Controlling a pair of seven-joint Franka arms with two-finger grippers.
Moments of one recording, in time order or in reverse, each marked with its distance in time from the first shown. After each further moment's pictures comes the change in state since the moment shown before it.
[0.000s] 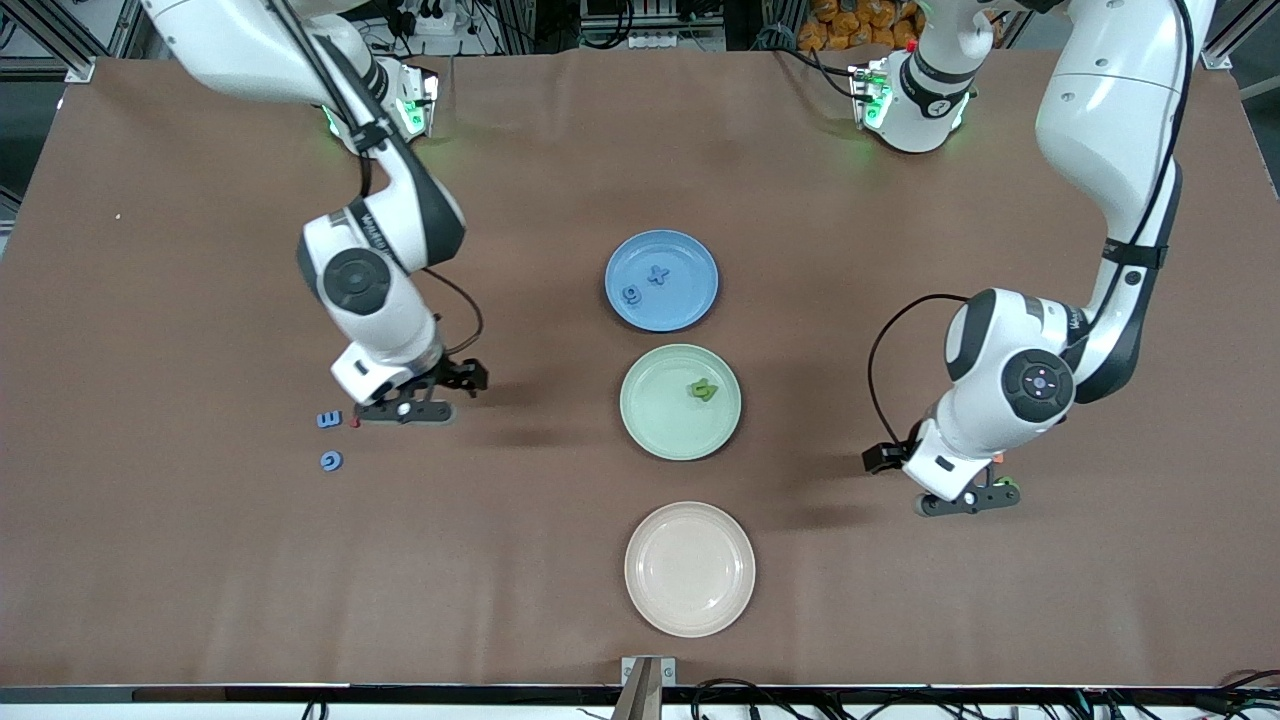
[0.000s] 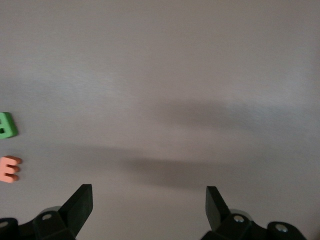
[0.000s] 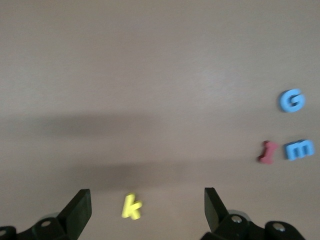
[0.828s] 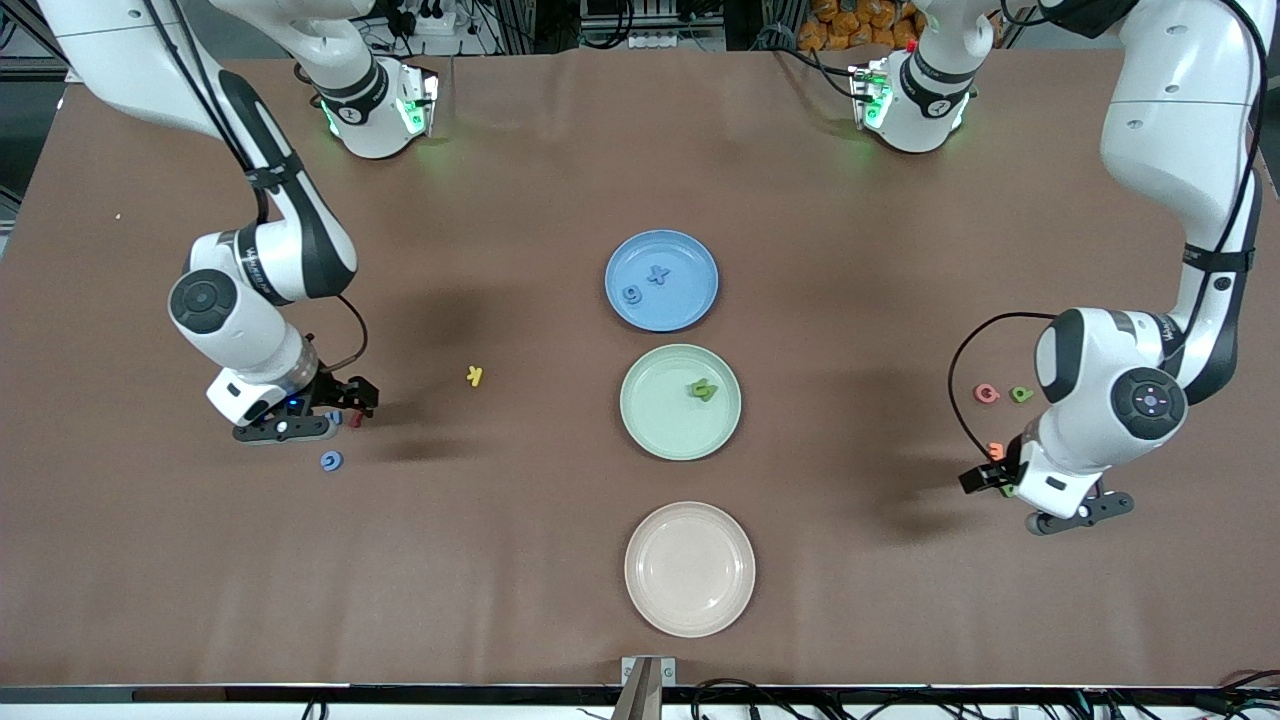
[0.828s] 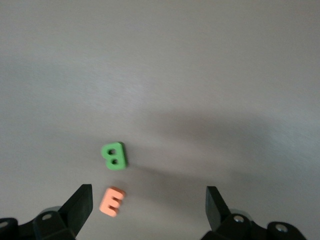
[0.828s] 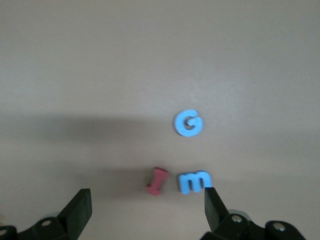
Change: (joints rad) left arm 0.143 0.032 0.053 -0.001 0.066 0.057 0.001; right arm -0.284 -0.021 -0.001 -0.166 0.000 0.226 -0.366
